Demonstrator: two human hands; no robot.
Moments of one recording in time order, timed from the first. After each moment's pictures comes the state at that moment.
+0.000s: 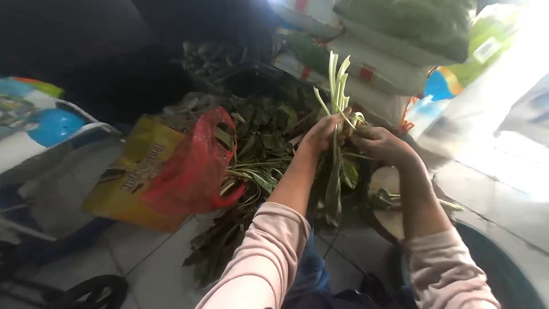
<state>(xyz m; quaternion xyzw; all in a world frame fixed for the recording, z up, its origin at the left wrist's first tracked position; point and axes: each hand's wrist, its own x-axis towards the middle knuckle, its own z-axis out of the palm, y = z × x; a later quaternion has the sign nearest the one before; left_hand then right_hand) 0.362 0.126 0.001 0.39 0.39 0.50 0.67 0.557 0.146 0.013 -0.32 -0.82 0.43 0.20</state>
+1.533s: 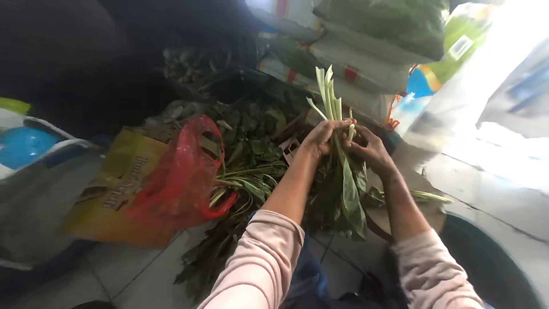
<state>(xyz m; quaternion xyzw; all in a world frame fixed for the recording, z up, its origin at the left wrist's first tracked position) 0.391 0.123 0.004 0.32 0.34 0.53 0.71 0.576 0.136 -0.034 -0.36 -0.74 0.44 0.35</state>
